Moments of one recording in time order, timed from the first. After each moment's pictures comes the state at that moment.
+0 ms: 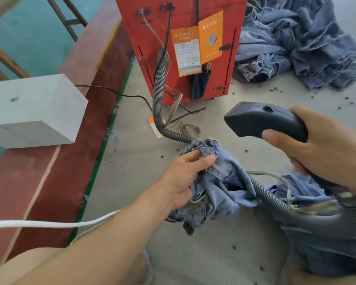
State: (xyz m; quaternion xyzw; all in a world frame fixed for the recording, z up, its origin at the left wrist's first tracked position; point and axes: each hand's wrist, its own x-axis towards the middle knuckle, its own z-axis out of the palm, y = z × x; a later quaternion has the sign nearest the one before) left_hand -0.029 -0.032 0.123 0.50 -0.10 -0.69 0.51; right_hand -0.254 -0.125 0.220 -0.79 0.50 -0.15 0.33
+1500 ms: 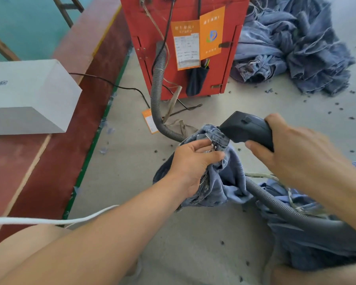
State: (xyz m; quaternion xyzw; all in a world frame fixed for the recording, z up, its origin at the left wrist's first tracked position) left_hand -0.053 -0.056 0.111 0.54 -0.14 -0.61 0.57; right_hand -0.239 -0.114 0.201 -0.86 0.51 -0.03 0.10
